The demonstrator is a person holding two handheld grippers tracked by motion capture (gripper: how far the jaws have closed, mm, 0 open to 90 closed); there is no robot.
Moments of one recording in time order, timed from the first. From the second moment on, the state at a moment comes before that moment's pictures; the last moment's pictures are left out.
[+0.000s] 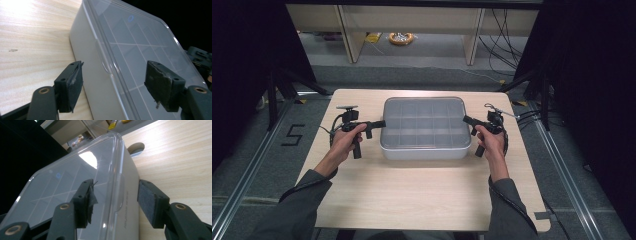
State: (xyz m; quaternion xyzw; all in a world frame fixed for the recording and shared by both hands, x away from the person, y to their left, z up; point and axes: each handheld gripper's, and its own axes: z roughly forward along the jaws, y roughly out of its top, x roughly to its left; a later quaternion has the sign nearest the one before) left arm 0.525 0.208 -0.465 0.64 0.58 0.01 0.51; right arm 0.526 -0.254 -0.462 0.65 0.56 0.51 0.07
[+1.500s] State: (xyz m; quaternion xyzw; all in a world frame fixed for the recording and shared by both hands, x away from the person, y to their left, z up) left arm 0.521 0.191 -0.414 0.63 0.57 0.05 0.52; right arm 0.513 -0.242 -0.418 0.63 0.54 0.54 0.12
